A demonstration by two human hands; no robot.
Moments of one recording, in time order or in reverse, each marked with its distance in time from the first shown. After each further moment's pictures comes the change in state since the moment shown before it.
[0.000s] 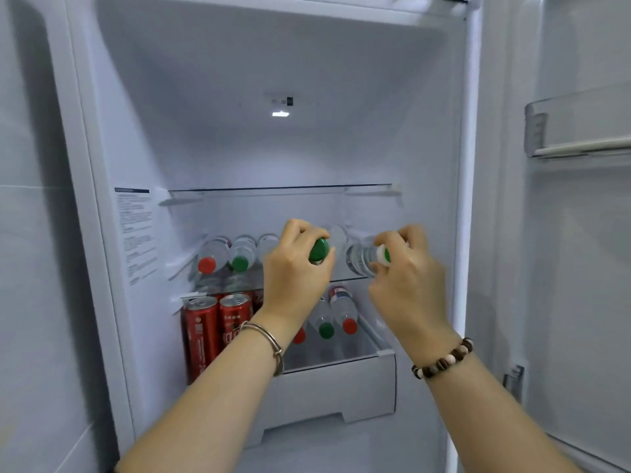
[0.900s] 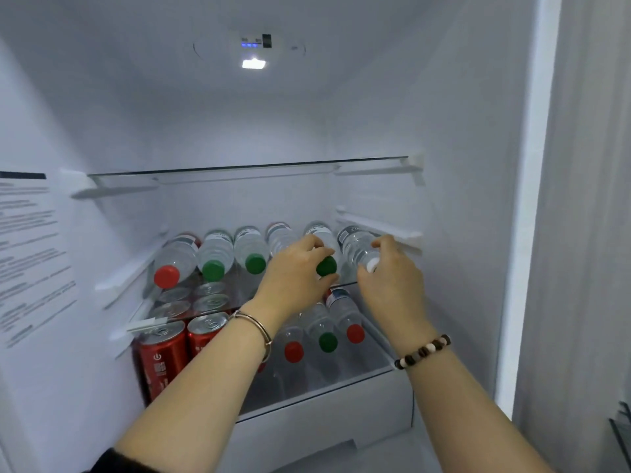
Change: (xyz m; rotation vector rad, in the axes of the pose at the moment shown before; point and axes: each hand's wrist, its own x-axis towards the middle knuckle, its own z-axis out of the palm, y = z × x) left_hand -0.012 -0.118 0.100 0.062 -0.590 0.069; right_hand 0.008 0.048 0.118 -0.026 -0.298 0.491
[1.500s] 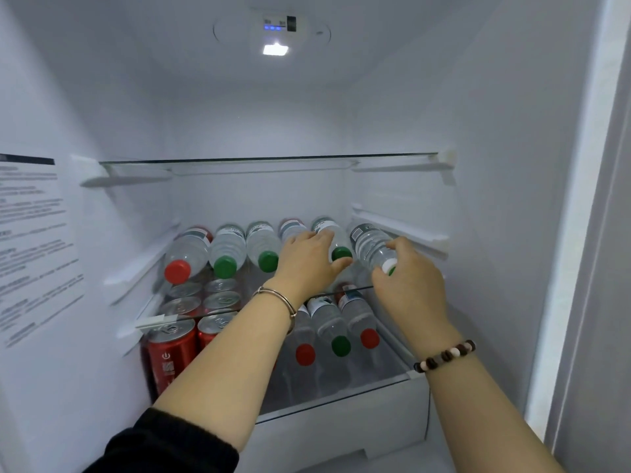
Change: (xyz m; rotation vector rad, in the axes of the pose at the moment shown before) left_hand 0.026 -0.021 0.014 0.129 -0.248 -0.221; right_hand 0.009 0.003 0.011 -0.046 -0.045 -0.020
